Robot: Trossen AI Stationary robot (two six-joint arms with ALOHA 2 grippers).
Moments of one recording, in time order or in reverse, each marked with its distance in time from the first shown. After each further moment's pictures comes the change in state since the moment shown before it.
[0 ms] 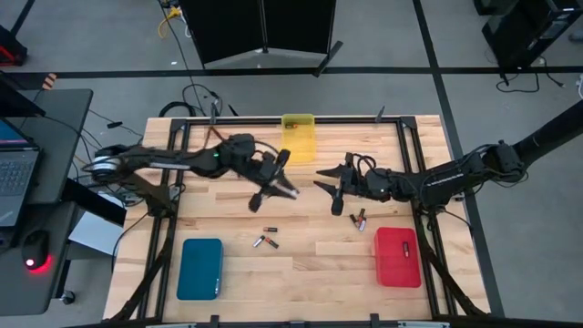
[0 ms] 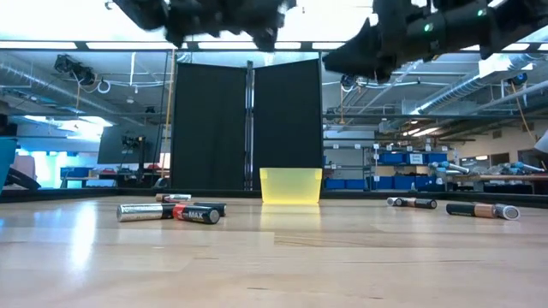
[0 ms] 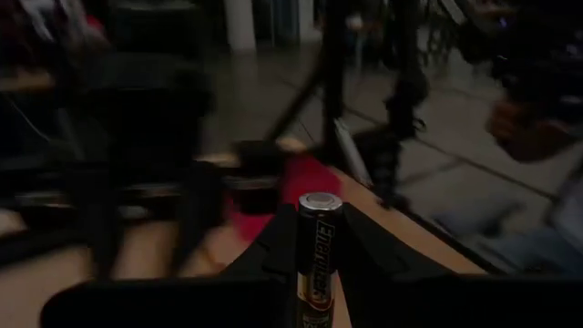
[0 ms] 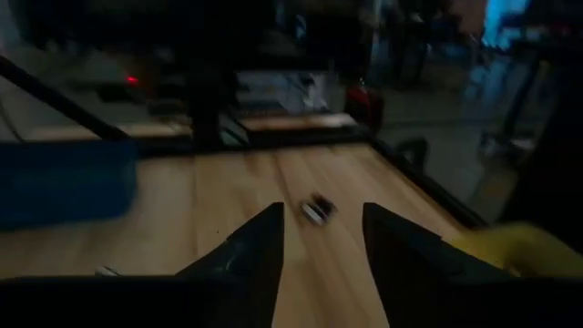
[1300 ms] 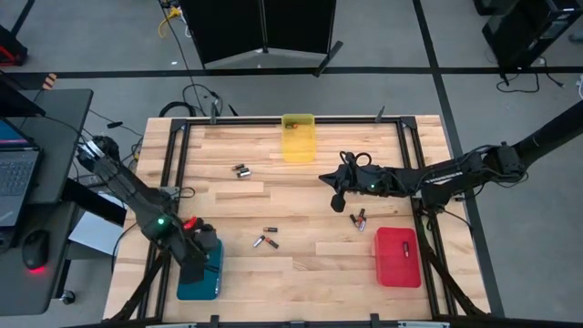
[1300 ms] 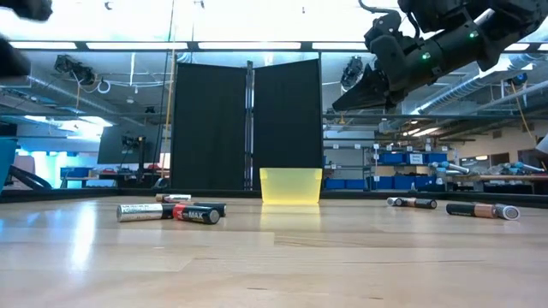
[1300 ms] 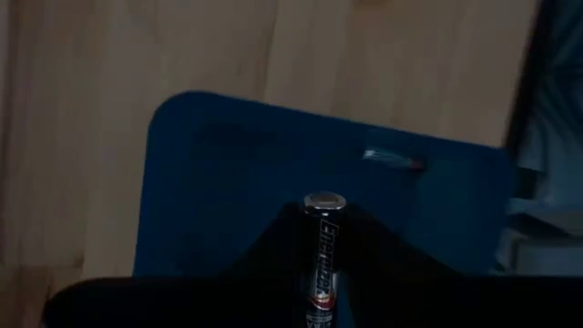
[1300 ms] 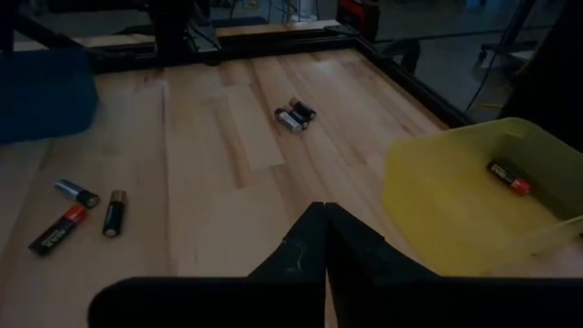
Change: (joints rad) left arm -0.955 -0.247 -0.146 -1.145 -0.686 -1.143; right arm -0.091 0.000 -0.001 -0.235 -0.066 0.088
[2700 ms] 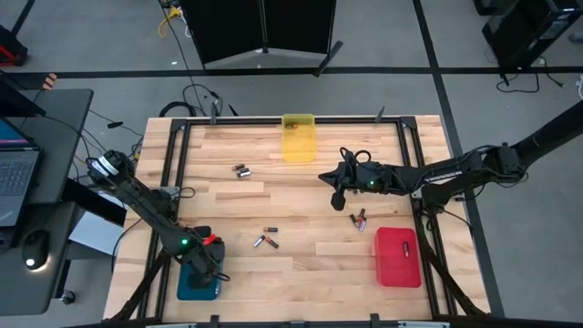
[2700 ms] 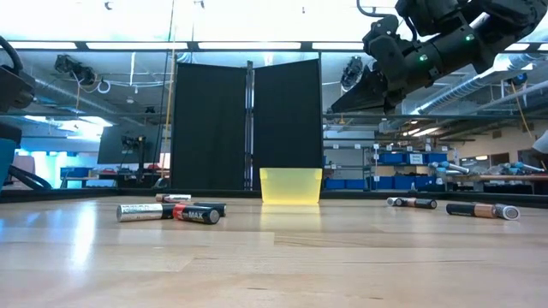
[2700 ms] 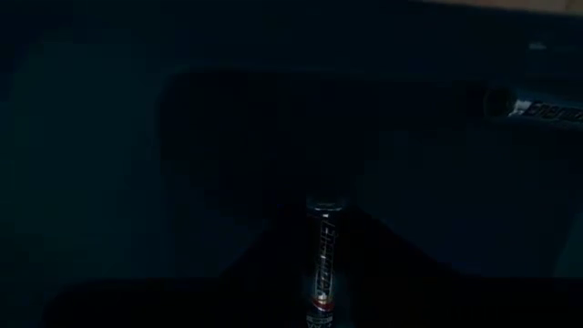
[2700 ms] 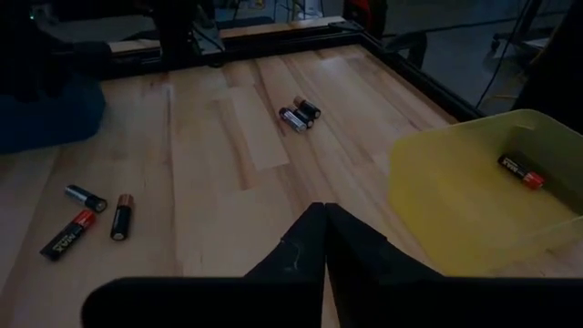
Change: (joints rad) left arm 0.007 0.284 -0.098 0.165 0.088 0.127; right arm -0.033 0.000 0.000 0.002 -0.062 0.026
